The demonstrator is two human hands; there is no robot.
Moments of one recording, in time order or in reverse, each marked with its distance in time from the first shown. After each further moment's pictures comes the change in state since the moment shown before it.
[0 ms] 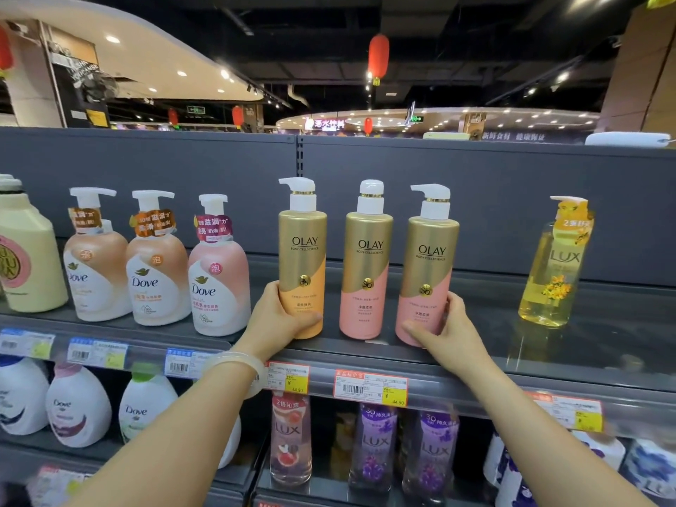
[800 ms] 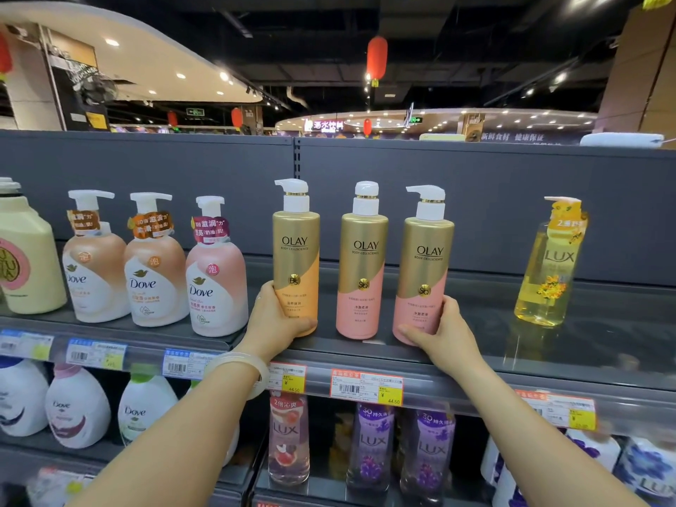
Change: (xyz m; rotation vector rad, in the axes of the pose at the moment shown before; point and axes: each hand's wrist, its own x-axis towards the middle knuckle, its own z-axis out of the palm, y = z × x) left_hand 0.001 0.000 0.005 0.060 0.054 -0.019; right_hand -0.001 -0.003 0.002 -0.085 0.024 0.042
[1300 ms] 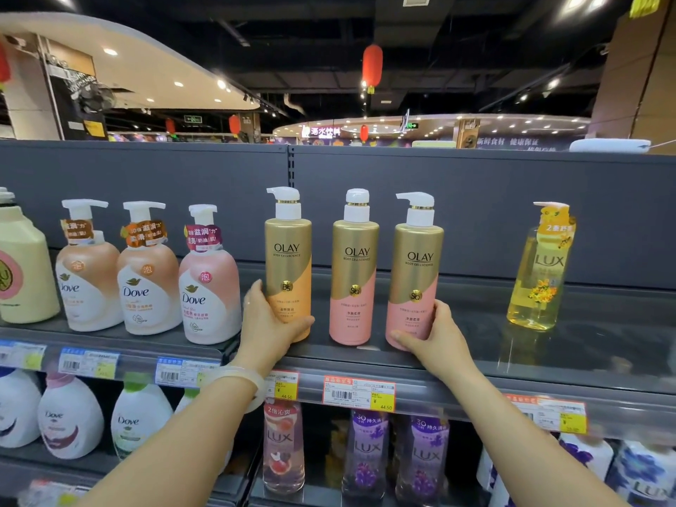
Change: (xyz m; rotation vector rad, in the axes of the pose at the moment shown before) left_hand -0.004 0.001 0.006 0.025 0.194 0.056; right_hand -0.002 -0.001 -0.002 0.028 0.002 0.004
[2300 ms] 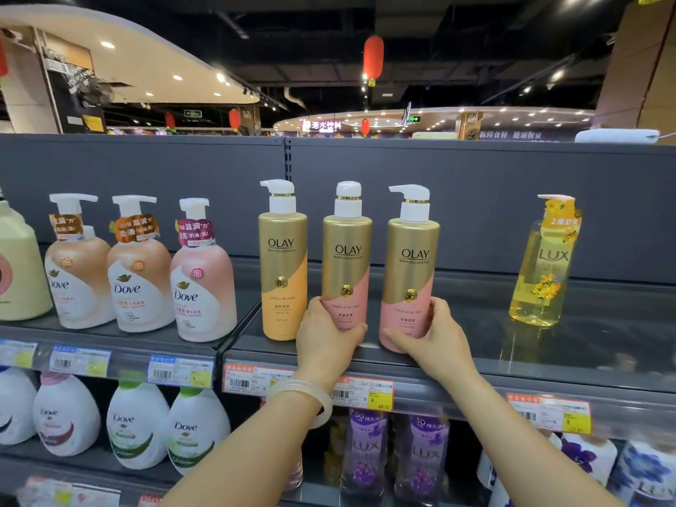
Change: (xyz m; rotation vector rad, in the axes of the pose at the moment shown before) left_hand -0.039 0.040 0.066 0.041 -0.028 -0.015; right_hand -0.004 0.001 0.002 -0.006 0.021 -0.076
